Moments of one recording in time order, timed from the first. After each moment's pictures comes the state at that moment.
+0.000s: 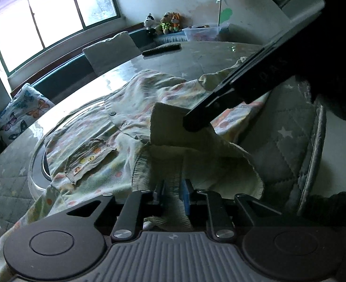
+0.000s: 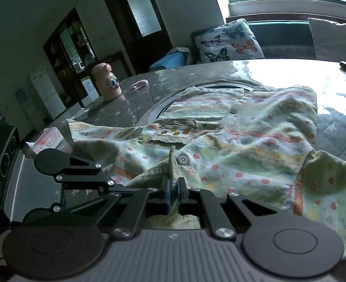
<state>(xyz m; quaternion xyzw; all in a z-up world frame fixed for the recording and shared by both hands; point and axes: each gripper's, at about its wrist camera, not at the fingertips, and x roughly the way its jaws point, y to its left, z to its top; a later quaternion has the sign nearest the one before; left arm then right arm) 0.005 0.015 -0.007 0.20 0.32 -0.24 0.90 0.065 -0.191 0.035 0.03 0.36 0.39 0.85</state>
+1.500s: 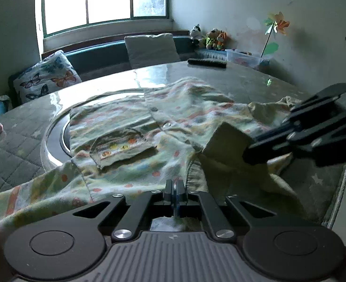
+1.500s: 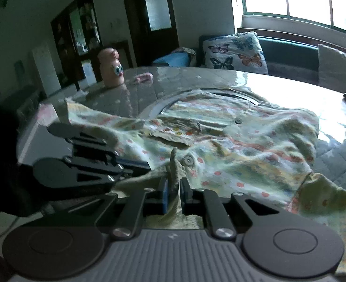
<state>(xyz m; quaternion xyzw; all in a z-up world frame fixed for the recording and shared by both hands) 0.023 0.055 0.002 0.07 0.31 -0.18 0.93 0.050 -0.168 0.038 -0.06 0.33 0.38 0.86</state>
